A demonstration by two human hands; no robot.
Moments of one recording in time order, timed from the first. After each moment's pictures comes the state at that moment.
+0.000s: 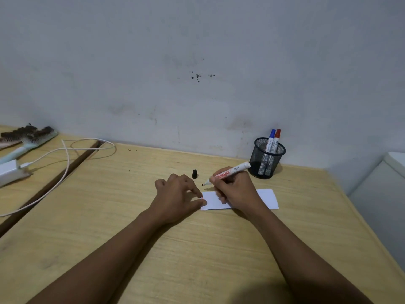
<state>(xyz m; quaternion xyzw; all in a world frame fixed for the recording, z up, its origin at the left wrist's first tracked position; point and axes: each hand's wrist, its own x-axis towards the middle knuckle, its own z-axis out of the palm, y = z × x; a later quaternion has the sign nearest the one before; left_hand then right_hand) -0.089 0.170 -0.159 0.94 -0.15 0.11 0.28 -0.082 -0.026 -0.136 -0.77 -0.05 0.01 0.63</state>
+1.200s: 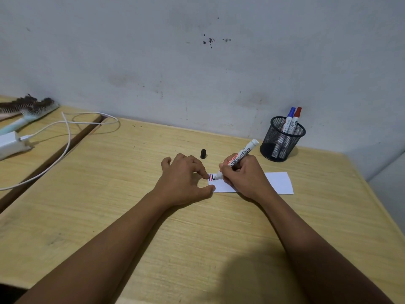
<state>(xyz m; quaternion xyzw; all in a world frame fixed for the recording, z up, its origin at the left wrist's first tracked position) -0.089 0.171 -0.165 0.94 -0.15 0.12 0.29 -0.077 -0.024 -0.148 -0.86 -0.09 -0.03 0.50</state>
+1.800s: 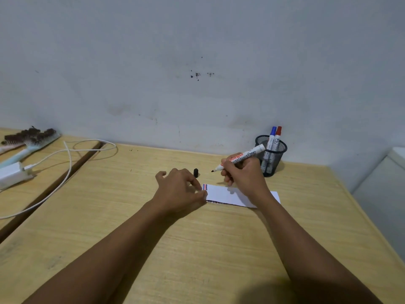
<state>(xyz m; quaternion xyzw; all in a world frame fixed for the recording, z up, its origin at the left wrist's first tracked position) -0.073 0.163 -0.149 0.95 -0.11 0.11 0.28 -0.070 -0.032 -0.113 -0.74 -0.03 -0.09 0.67</state>
